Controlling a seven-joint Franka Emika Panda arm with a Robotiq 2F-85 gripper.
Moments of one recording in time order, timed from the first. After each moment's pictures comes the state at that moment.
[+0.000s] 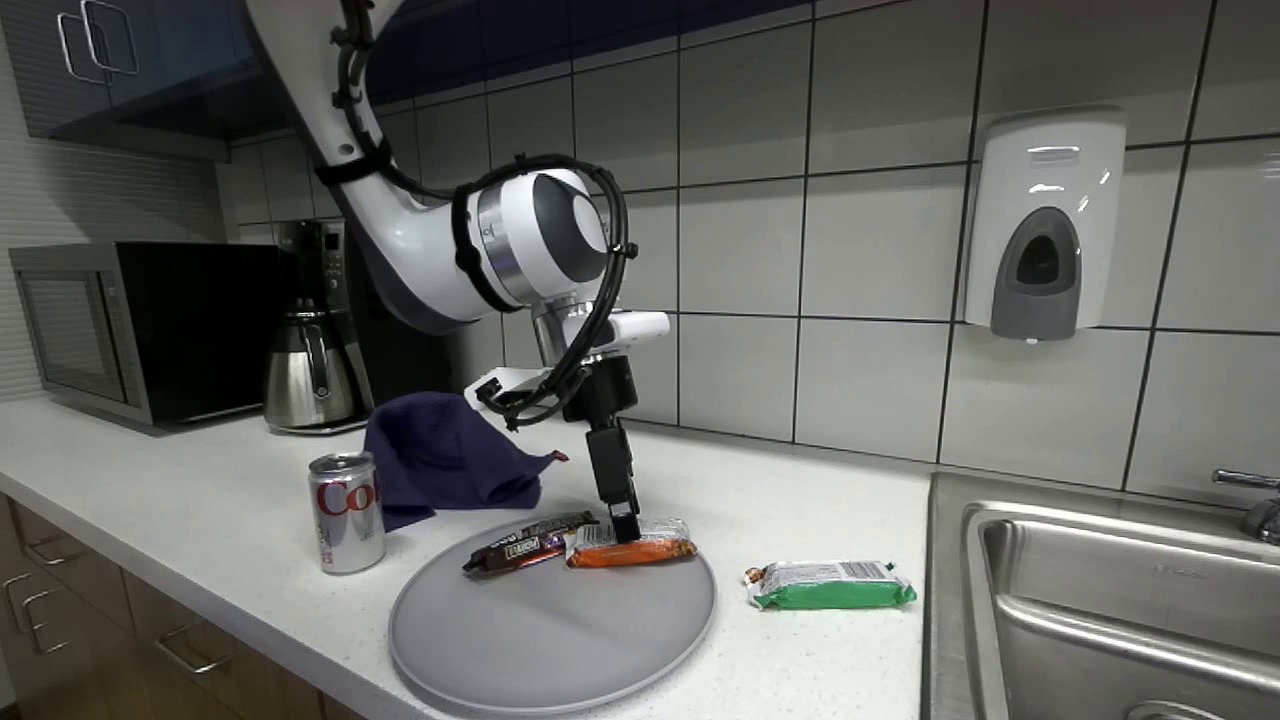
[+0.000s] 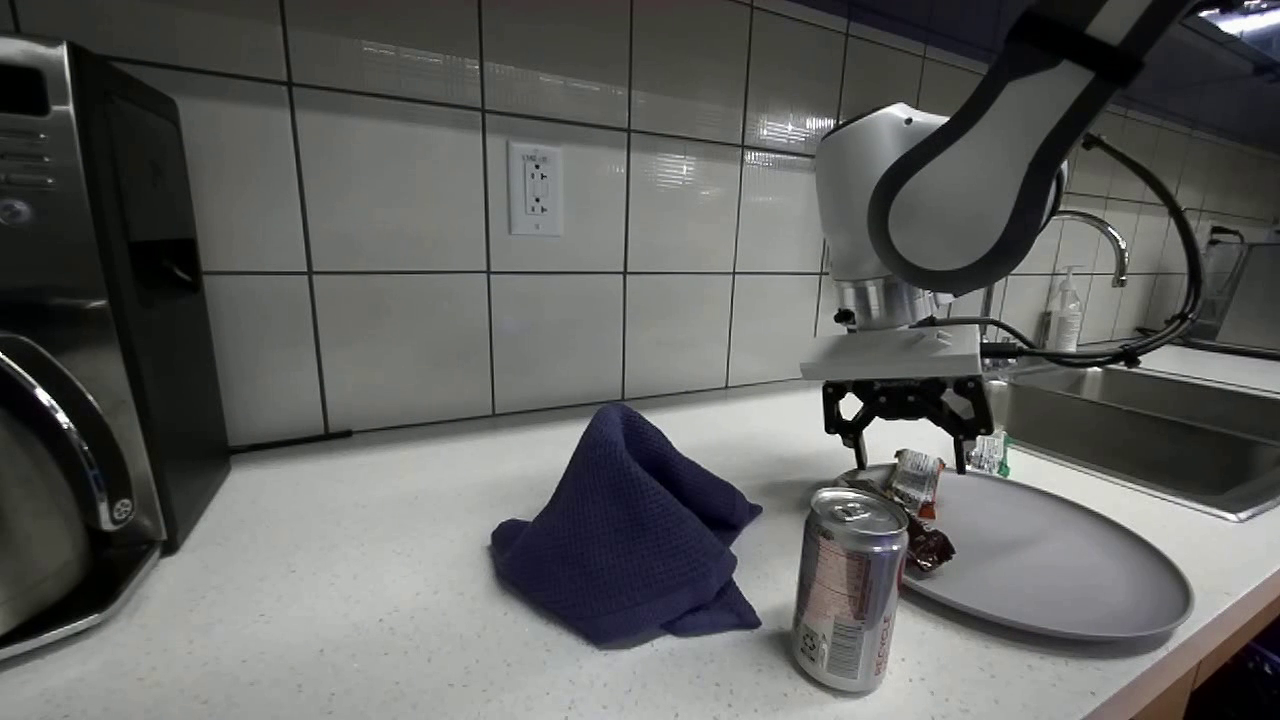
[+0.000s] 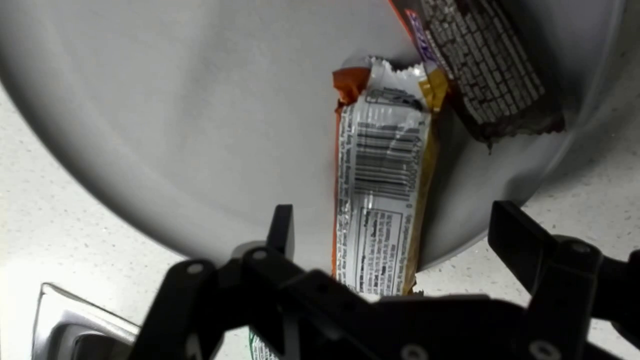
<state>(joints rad) 0.16 0.28 -0.15 -2.27 -0.43 2.44 1.29</state>
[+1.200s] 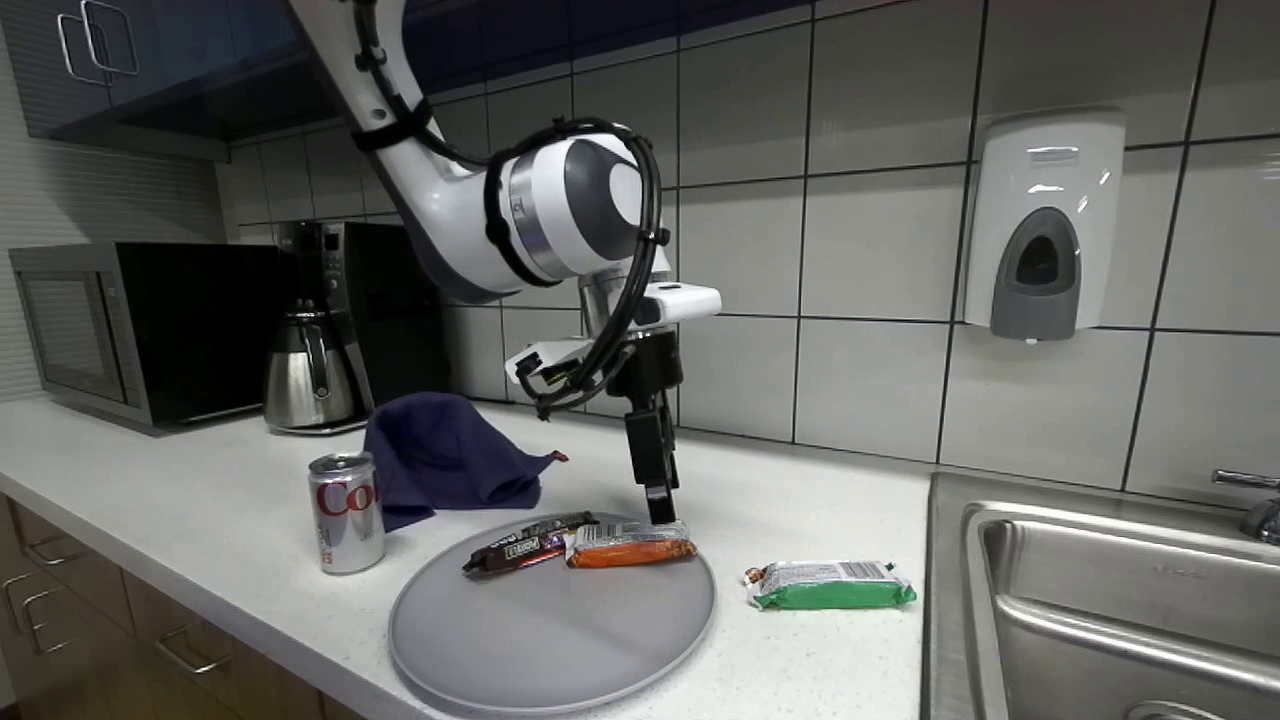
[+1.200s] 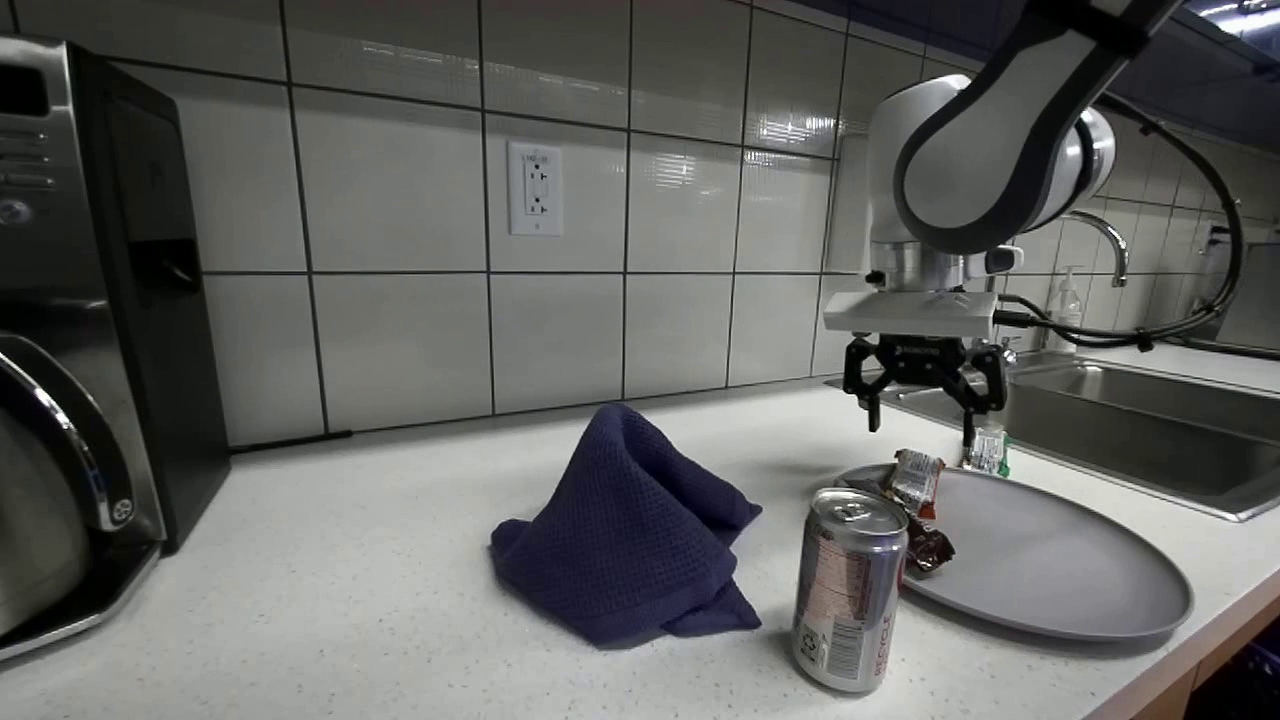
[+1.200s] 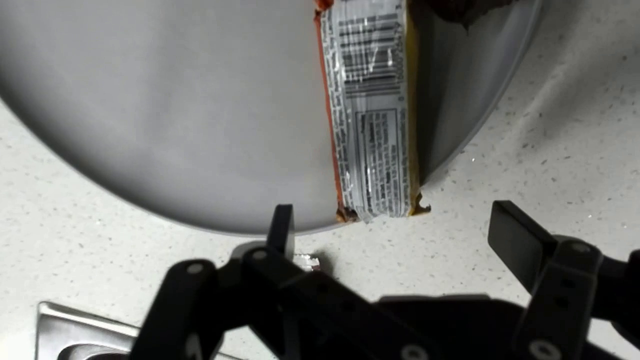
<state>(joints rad) 0.06 0.23 -0.16 -2.27 -0.30 2.50 1.22</state>
